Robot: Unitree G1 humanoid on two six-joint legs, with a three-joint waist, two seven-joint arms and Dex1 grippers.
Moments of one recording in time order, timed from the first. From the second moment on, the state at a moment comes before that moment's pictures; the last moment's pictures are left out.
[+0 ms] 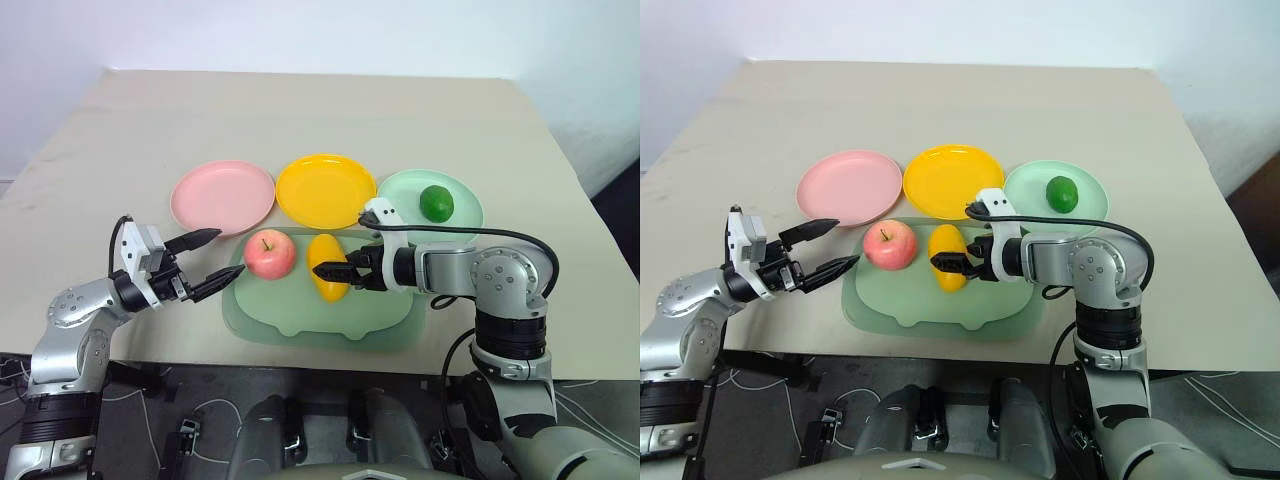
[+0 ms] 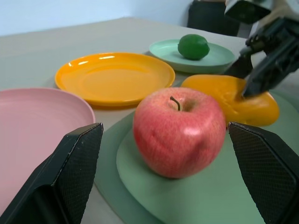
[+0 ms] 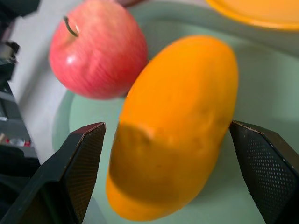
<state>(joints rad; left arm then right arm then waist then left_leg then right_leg) -0.16 0.64 0.24 -0.01 -0.55 0.15 -1.09 -0.67 -0.21 -0.10 -0.25 0.79 1.61 0.17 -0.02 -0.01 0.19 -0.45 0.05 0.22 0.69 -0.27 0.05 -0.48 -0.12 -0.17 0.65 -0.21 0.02</state>
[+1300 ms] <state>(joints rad) -0.11 0.63 0.26 -0.09 -0.57 0.19 -1.02 -1.19 -0.27 0.08 0.81 0.34 0.77 0.57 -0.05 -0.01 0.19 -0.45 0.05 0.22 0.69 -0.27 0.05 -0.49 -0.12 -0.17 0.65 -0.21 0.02</state>
